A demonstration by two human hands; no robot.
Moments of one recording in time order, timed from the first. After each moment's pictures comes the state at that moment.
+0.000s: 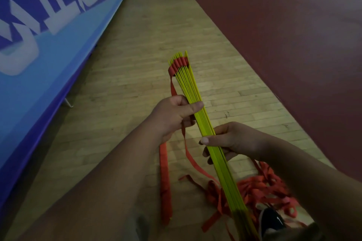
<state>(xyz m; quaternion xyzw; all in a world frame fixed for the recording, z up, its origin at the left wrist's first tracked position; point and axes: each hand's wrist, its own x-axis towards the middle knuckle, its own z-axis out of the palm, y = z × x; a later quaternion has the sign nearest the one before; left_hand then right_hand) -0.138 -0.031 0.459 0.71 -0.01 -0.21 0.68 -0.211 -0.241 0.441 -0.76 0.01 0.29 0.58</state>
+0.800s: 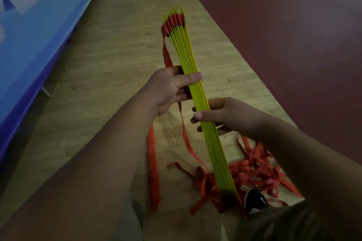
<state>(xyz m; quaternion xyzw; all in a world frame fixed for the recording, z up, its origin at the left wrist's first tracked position) -0.111 -0.067 0.469 0.67 -0.06 -0.23 0.71 -0.204 -0.263 0.452 -0.79 0.02 0.22 0.57</state>
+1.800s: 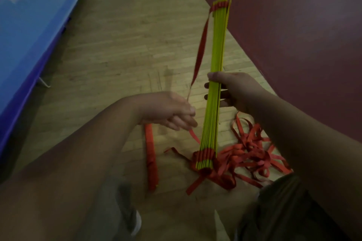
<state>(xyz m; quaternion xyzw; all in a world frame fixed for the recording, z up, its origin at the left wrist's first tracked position) -0.162 -0.049 0.449 0.76 -0.15 -0.48 0.41 -0.198 -0.290 0.437 -0.67 0.21 0.09 0.71</state>
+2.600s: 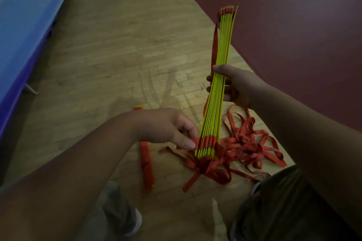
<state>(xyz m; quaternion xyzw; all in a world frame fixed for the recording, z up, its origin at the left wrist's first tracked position) -0.200 -0.062 0.448 0.75 -0.35 -0.49 0.28 -0.208 -0.326 0.432 -0.60 0.24 0.08 0.76</state>
